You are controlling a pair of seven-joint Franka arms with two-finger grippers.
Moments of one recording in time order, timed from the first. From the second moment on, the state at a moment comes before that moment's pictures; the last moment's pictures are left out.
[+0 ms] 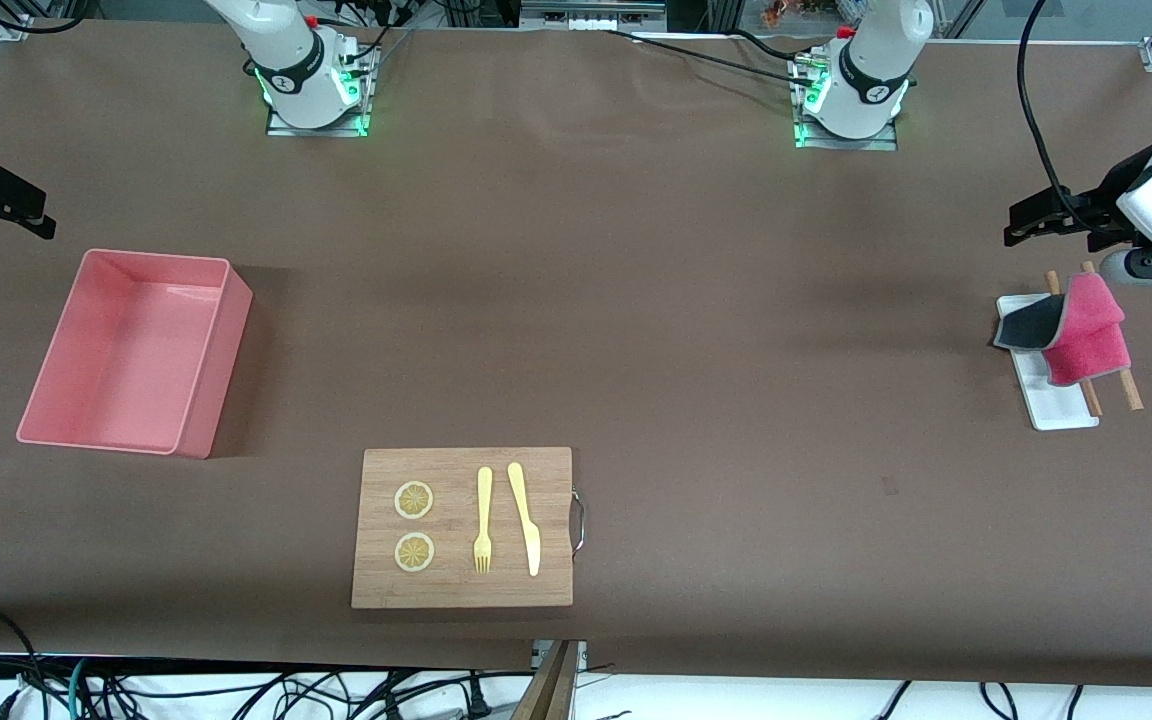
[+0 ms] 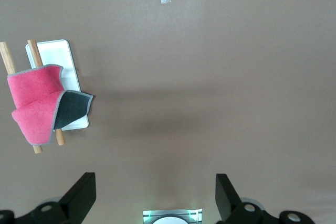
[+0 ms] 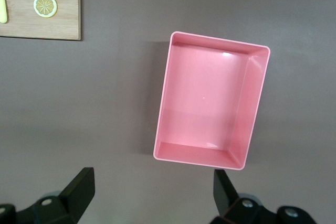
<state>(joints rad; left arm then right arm) 0.07 0.02 -0.05 -1.62 -0.02 1.47 0.04 -0.09 0.01 0.01 -1.56 -0.04 1.55 -0.14</state>
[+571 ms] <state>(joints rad) 0.07 0.03 -0.05 -1.62 -0.02 1.48 0.03 -0.09 0.01 0.01 -1.56 -0.03 1.55 -0.14</state>
